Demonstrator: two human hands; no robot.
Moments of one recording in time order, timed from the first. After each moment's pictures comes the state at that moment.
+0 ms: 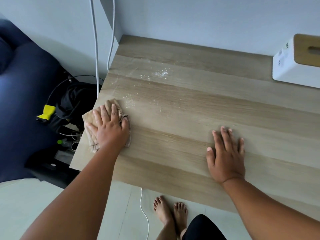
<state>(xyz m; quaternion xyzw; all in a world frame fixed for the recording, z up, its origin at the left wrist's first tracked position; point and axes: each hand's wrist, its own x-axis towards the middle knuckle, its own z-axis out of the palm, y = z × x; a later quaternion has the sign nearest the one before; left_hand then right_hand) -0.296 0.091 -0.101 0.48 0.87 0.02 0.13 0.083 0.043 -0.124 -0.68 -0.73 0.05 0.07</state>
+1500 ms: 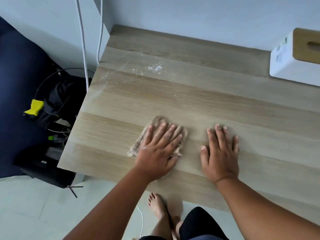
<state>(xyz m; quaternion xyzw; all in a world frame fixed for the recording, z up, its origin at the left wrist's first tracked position) -0.162 0.034 -0.116 0.83 0.55 0.05 0.08 0.084 0.044 -0.123 -0.68 -0.73 0.05 0.06</state>
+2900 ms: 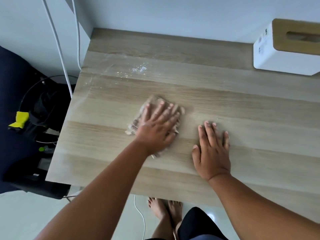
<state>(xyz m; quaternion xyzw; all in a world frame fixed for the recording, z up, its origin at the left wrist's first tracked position) -0.146 0.123 -0.107 0.85 0.51 -0.02 0.09 0.083 0.043 -0.119 -0.68 -0.73 0.05 0.04</state>
